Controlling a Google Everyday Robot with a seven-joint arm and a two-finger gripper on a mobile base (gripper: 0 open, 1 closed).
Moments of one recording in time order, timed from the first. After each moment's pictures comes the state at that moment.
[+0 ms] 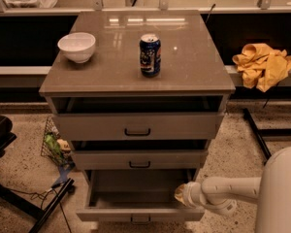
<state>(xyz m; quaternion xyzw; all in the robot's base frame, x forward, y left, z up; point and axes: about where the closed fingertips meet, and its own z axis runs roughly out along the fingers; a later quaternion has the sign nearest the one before) 0.511 -0.155 0.290 -0.57 0.77 0.05 0.28</state>
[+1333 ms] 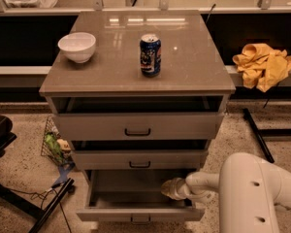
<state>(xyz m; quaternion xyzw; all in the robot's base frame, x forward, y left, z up) 0.575 -0.106 0.181 -0.60 0.73 0.10 0.29</state>
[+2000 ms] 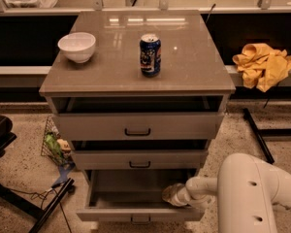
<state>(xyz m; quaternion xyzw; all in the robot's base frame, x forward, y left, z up) 0.553 -0.111 0.162 -0.60 0.74 0.10 0.27</state>
